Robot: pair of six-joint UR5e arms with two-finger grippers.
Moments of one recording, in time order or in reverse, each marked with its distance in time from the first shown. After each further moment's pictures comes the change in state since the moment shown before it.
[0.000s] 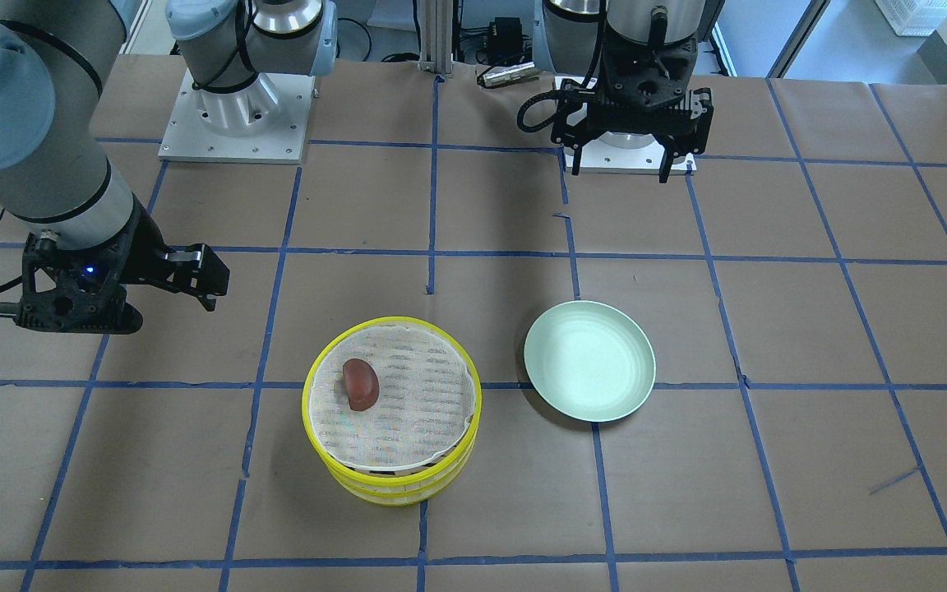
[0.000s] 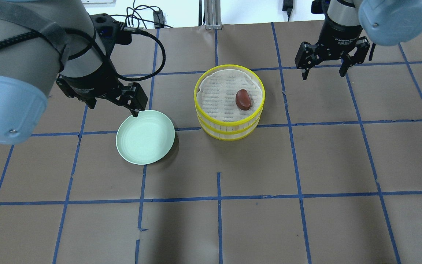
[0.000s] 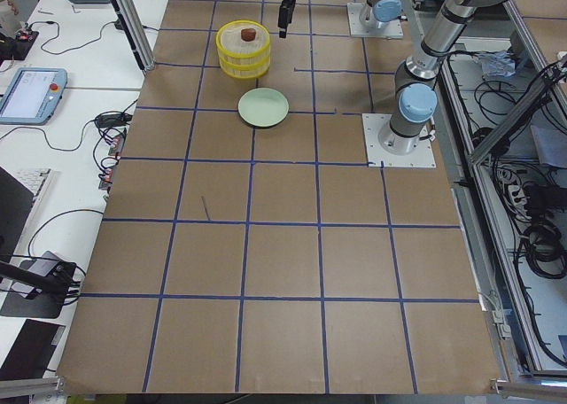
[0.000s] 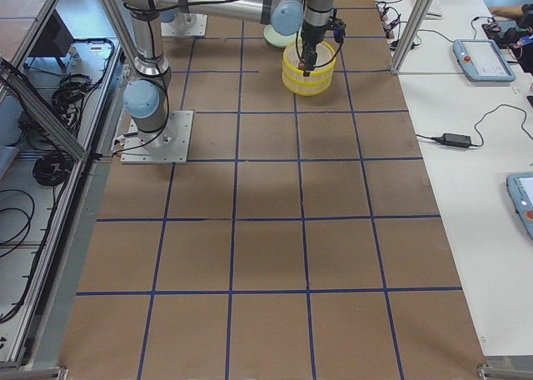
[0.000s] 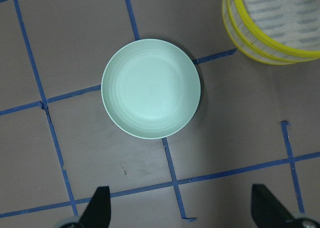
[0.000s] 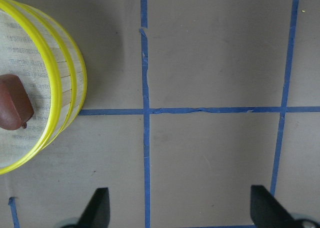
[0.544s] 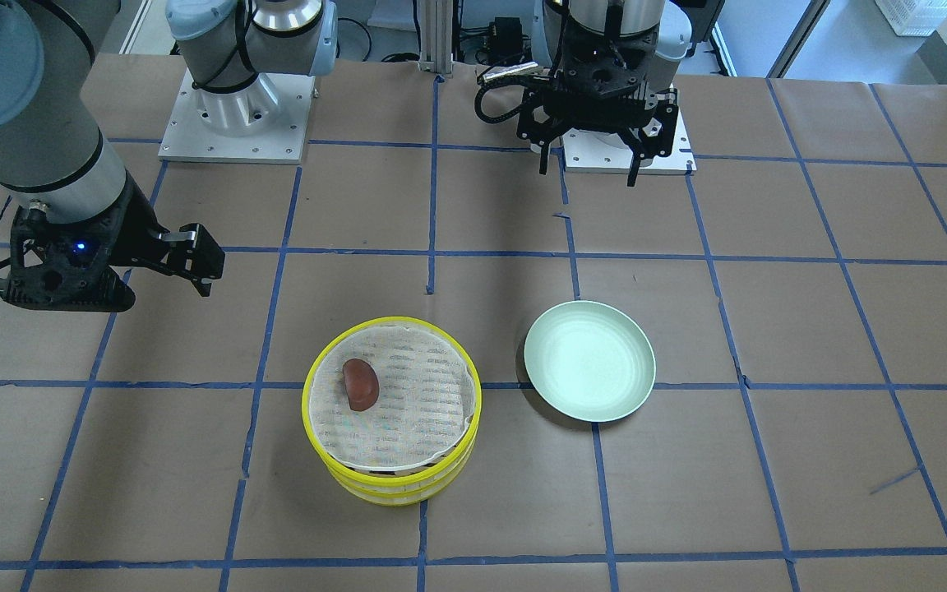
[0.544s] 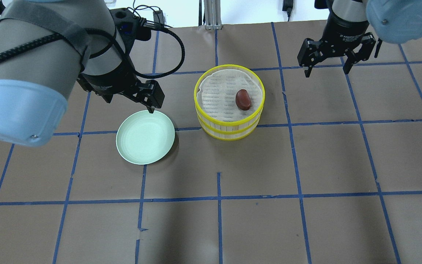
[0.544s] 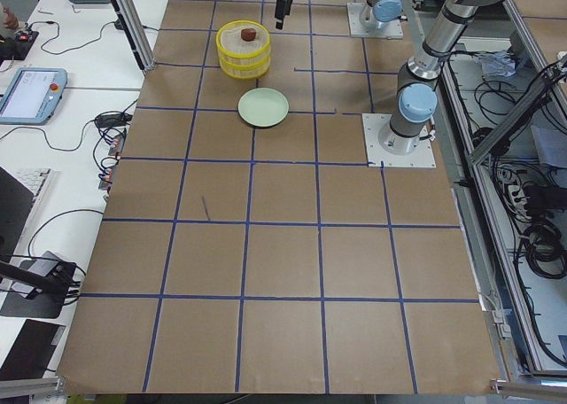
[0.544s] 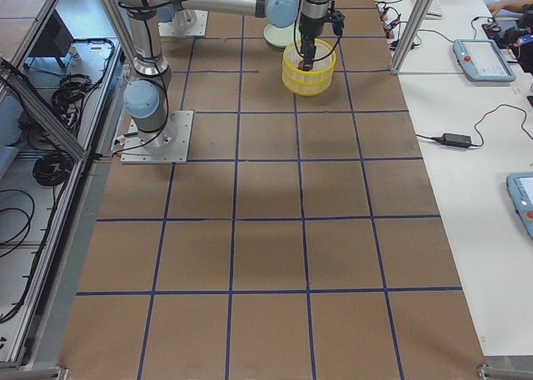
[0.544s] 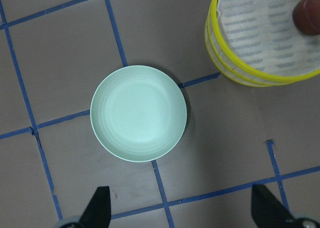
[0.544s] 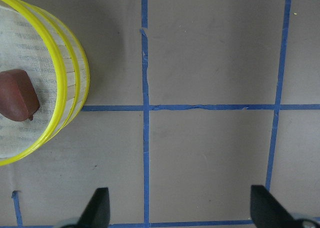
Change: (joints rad) left arm -0.071 -0.016 0.014 0.037 -0.006 -0.004; right arm 0.000 -0.028 -0.003 0.017 -0.001 -0.005
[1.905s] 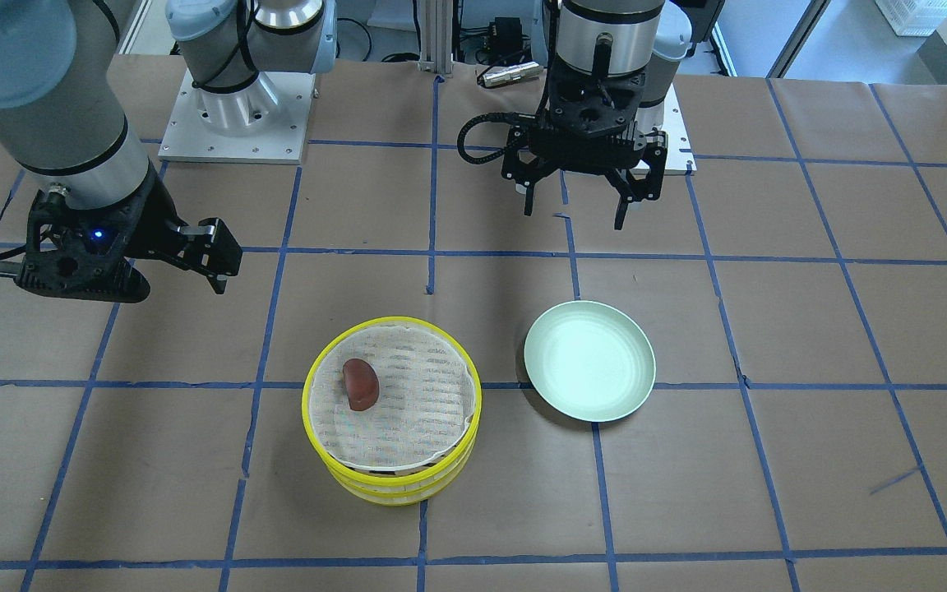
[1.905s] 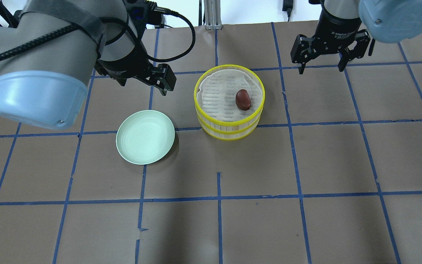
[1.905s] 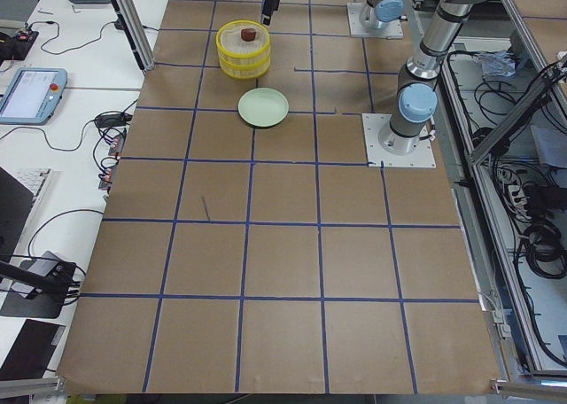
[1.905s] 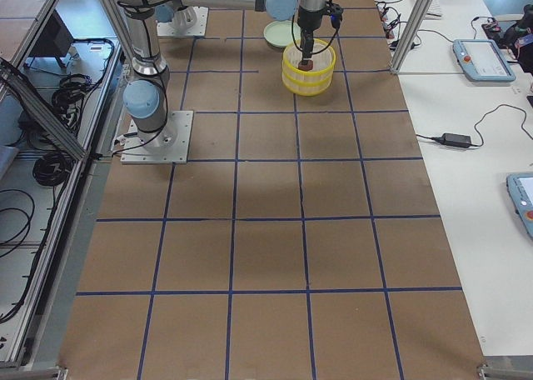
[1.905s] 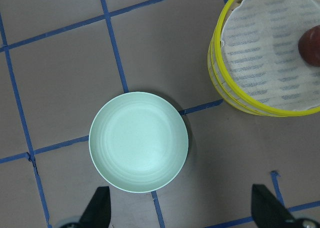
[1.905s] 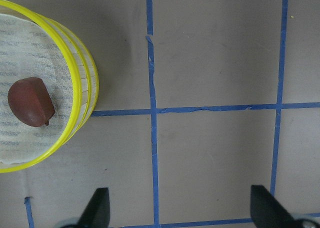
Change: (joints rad) left arm -0.017 -0.060 0.032 0.130 -0.042 0.008; right arm 0.035 -0.015 -0.017 0.000 -0.012 0.059
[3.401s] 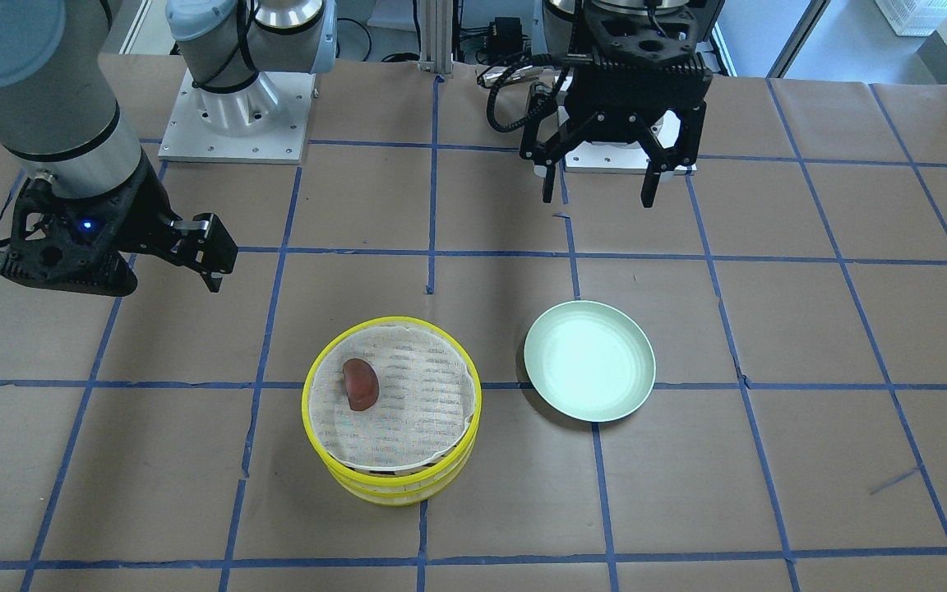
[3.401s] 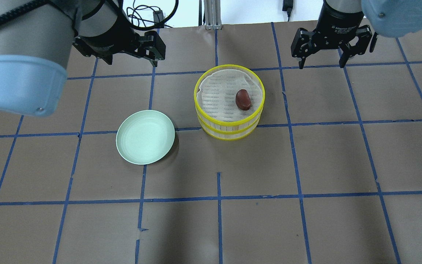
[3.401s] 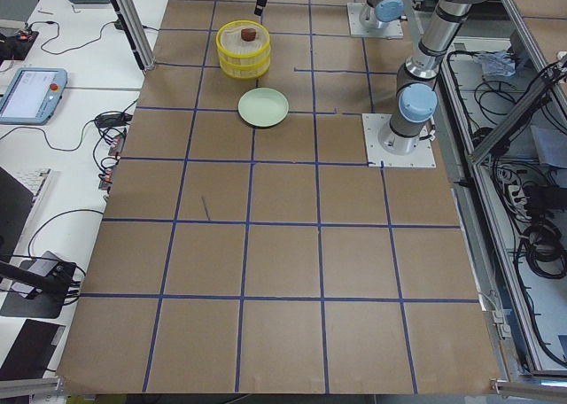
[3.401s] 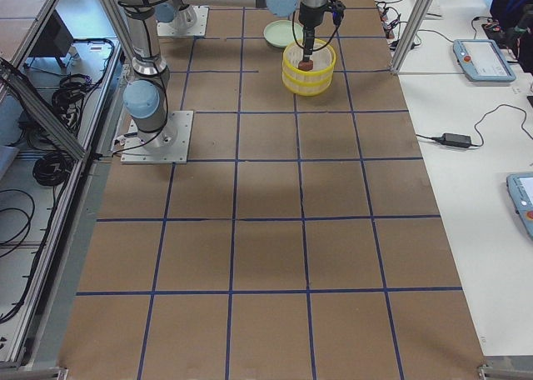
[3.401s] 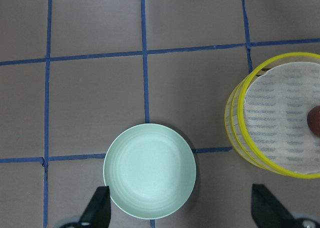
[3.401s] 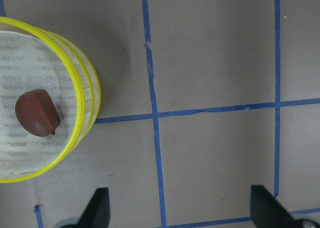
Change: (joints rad) left arm 0.012 0.011 0.052 0.059 0.024 -0.148; right arm 0.004 0.002 -0.026 0.009 0.004 0.060
